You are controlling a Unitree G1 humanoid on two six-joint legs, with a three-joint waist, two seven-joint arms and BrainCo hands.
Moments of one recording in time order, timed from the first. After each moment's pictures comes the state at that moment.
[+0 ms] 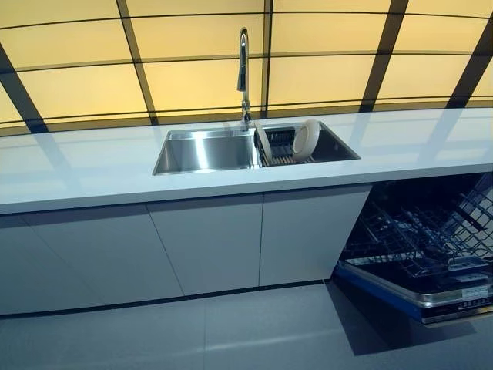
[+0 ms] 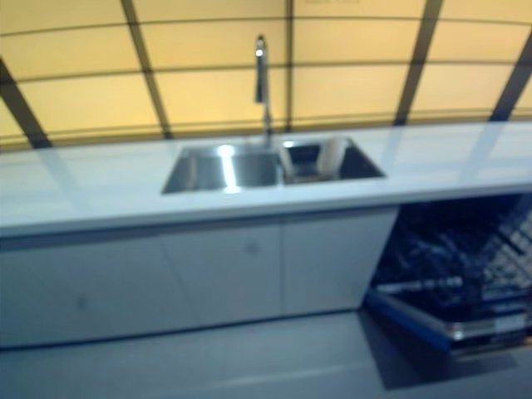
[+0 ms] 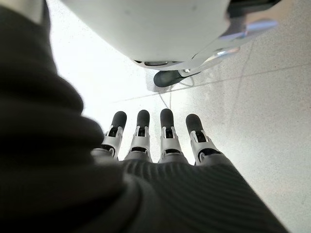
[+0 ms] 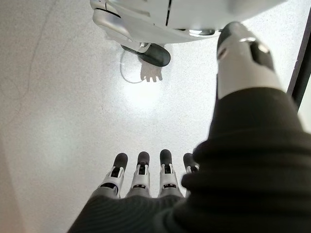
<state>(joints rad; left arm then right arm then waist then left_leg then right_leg) 0.03 0.21 -0.28 1.27 -0.21 0.17 -0.07 0.03 -0.21 0.25 1.30 0.09 0.13 -0.22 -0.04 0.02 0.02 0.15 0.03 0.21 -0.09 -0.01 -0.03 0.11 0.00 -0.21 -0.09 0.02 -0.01</state>
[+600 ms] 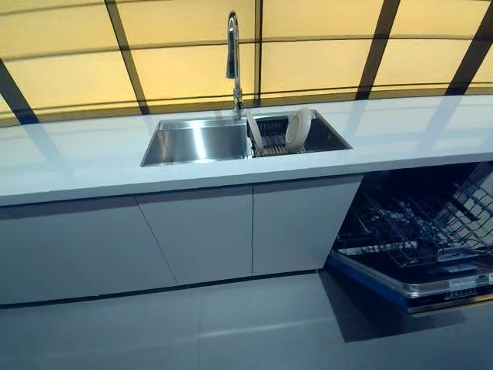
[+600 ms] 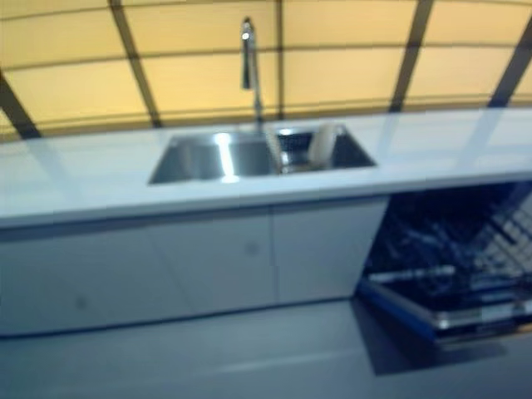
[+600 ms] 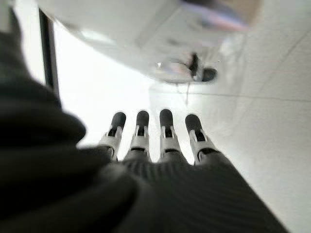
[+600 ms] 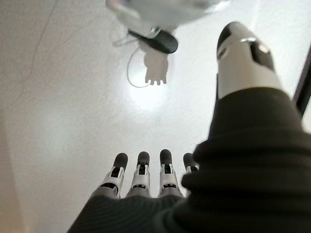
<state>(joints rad) -0.02 0.20 -0.15 1.32 -0.41 0.12 -0.02 -0.06 -0.24 0.29 1.34 0.09 0.18 -0.20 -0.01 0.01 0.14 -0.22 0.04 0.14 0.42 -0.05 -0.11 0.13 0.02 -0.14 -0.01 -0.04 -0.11</state>
